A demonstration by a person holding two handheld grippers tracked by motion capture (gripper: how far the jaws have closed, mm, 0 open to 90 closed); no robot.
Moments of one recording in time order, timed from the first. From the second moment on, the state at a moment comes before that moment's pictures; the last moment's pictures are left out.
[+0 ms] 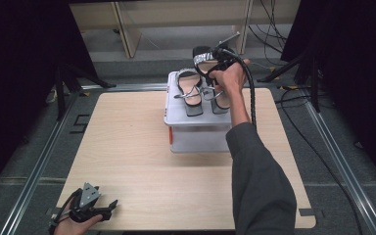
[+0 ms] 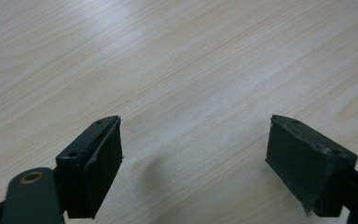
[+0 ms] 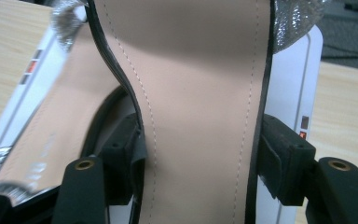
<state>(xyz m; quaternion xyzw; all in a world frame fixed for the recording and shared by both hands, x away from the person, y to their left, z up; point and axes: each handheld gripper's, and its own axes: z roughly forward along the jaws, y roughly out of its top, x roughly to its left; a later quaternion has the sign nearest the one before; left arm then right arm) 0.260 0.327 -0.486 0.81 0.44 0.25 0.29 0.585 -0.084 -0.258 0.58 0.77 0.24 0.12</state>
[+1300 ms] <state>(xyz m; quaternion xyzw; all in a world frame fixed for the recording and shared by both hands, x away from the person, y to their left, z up) 0.258 0.327 -0.486 0.81 0.44 0.25 0.29 0.603 -0.101 -0.271 0.69 0.66 0.29 0.08</state>
